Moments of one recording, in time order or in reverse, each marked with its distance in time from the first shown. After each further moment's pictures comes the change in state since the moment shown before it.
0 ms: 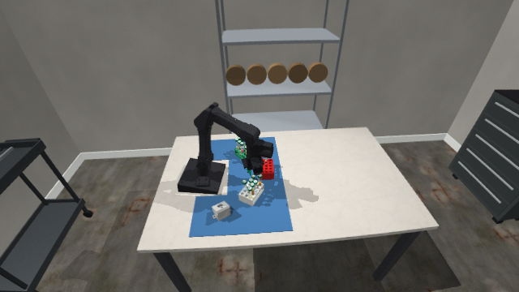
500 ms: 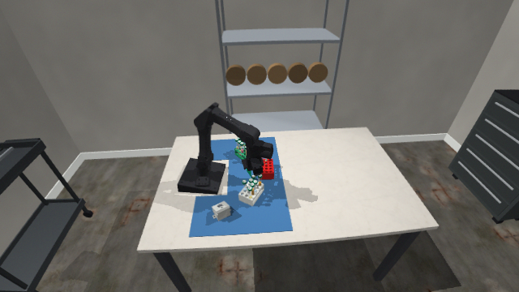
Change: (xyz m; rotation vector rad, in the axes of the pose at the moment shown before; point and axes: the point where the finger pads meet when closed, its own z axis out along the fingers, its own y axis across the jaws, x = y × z) arm 0.000 0.000 0.005 -0.002 -0.001 0.000
